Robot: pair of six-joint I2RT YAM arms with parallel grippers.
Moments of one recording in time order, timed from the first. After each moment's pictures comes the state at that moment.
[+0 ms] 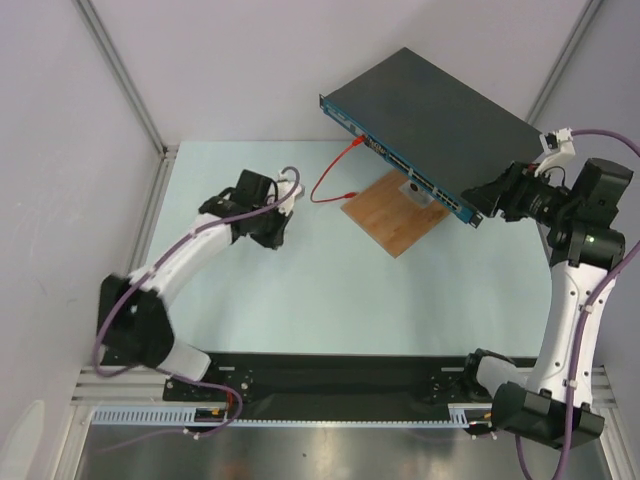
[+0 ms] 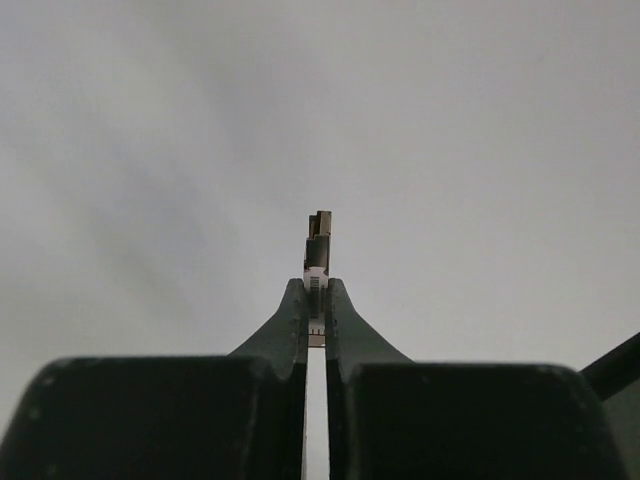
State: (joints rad) left arm -0.41 1.54 1.19 -0.71 0.17 0.18; right arm -0.36 1.06 1.39 -0.78 -0.93 0.15
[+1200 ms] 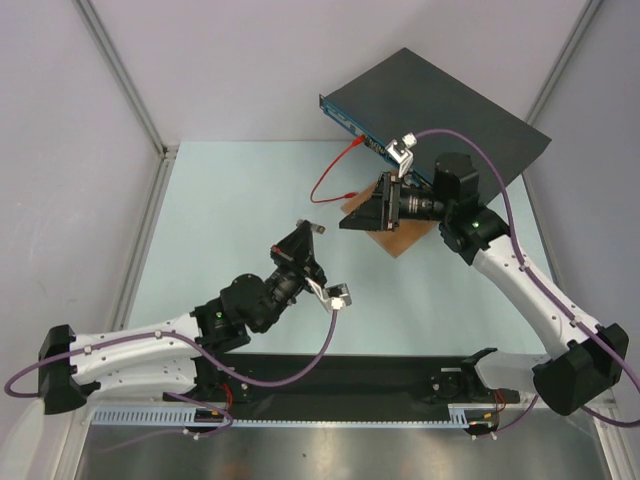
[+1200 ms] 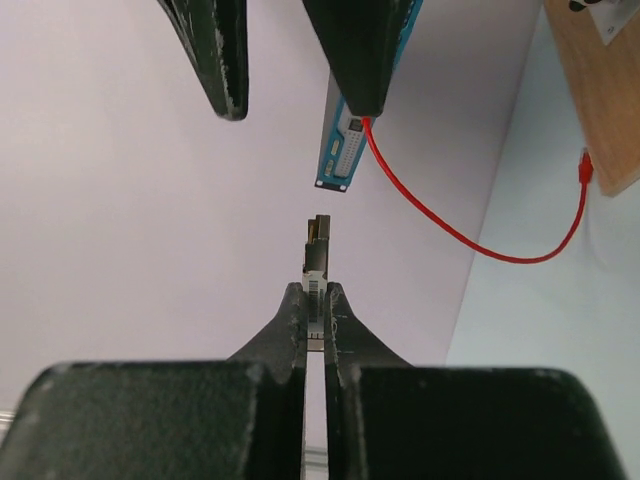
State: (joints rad) left arm -1.22 0.91 0.66 0.36 -0.56 1.42; right arm 0.49 1.24 1.21 -0.15 -0.91 0.77
